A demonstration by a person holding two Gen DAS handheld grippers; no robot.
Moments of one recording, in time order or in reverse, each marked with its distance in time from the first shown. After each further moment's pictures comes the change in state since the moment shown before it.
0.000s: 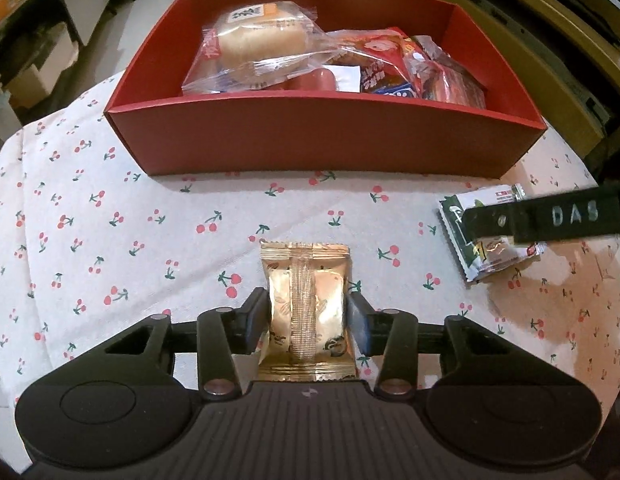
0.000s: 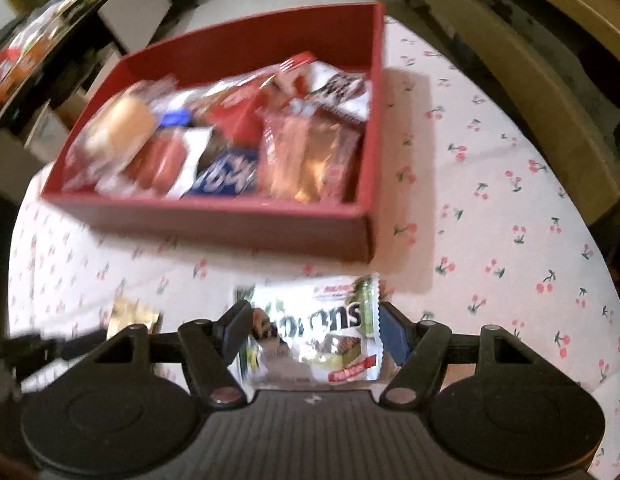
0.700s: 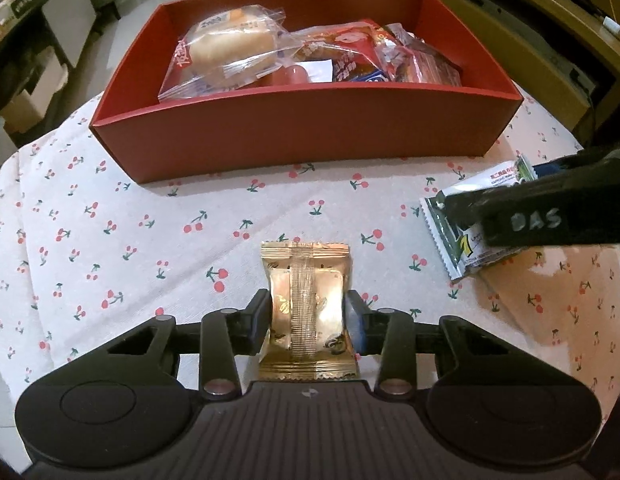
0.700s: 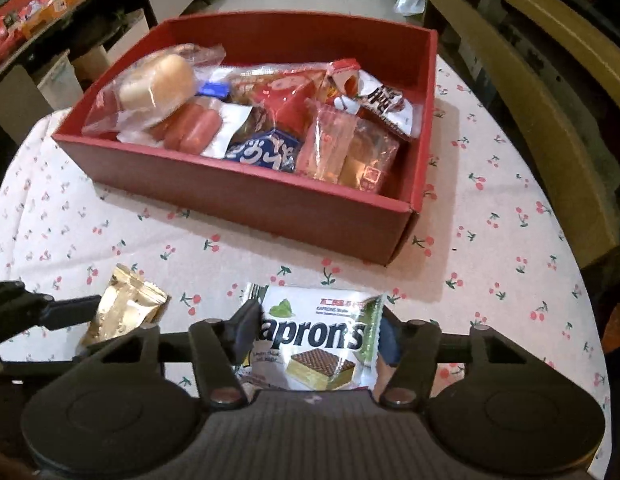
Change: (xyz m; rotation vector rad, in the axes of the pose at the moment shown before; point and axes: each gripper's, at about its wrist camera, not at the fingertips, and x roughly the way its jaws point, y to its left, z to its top) left arm -0.003 -0.016 -0.009 0.078 -0.011 0.021; right arm -0.008 0.025 -0.016 -0.123 -0.061 -0.074
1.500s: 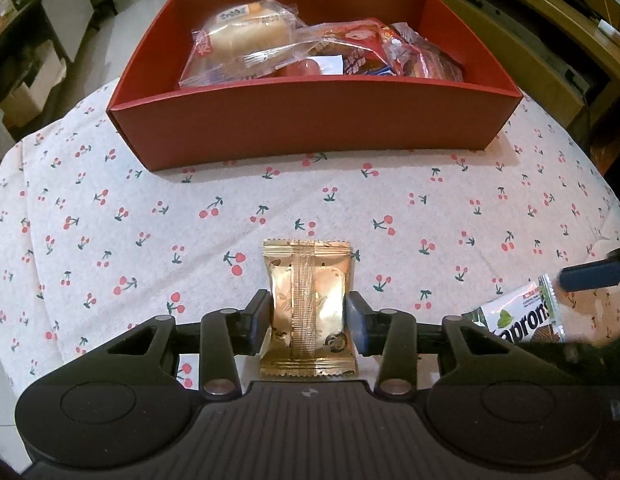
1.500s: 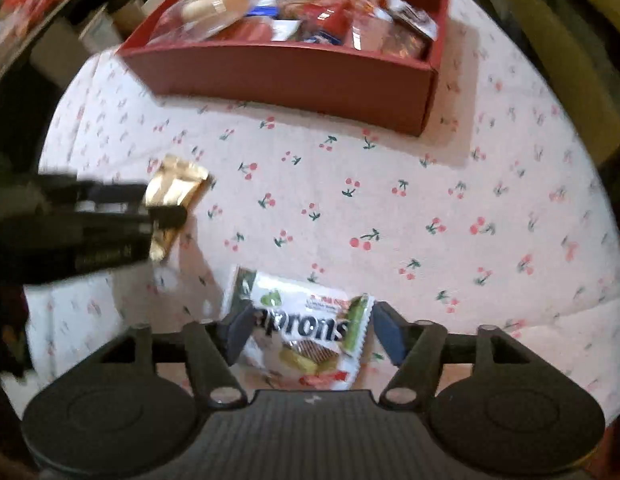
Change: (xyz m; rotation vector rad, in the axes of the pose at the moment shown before) left arm -0.007 0.015 -0.005 -0.005 0.008 -0.029; right arm -0.029 0.010 -0.054 -0.135 0.190 0.096
